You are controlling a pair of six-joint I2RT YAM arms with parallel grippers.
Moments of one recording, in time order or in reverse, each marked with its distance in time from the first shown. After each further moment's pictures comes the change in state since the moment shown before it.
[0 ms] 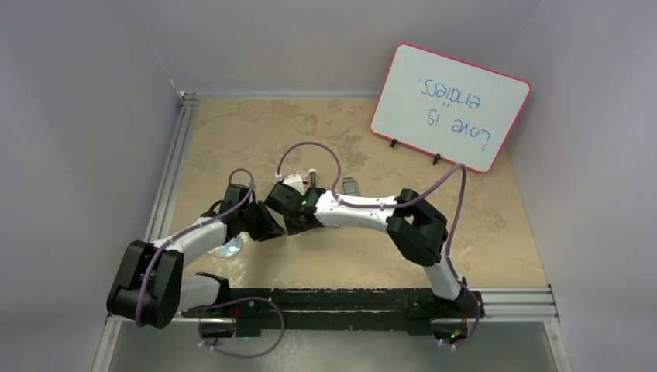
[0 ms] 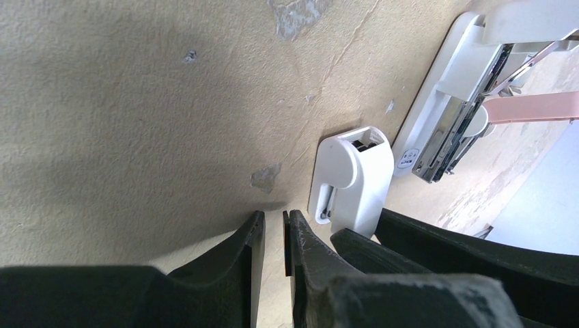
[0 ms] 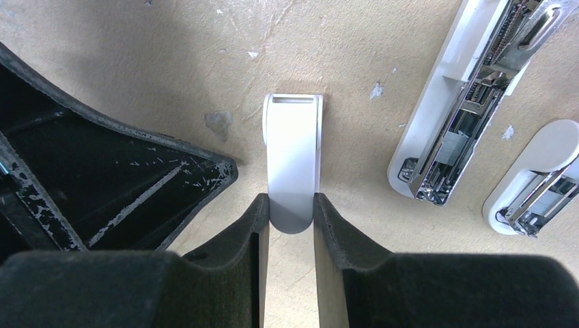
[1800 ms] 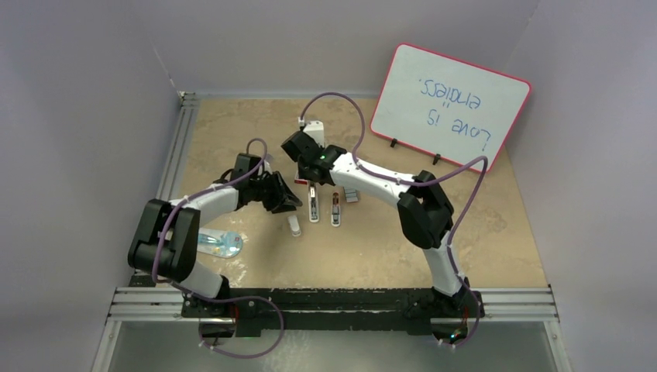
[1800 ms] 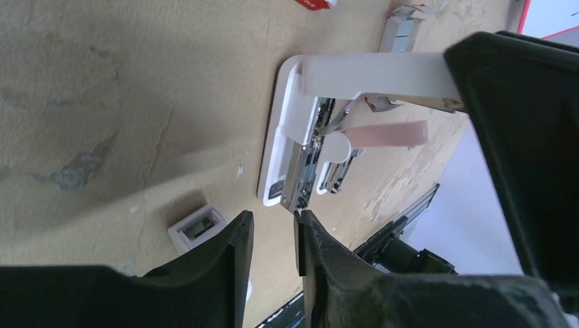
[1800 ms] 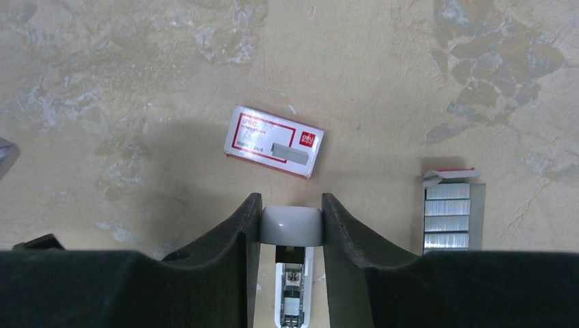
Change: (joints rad) left arm 0.000 0.261 0.306 0.033 0.198 0.043; right arm -0.247 0.027 0.207 0.037 0.222 -0.126
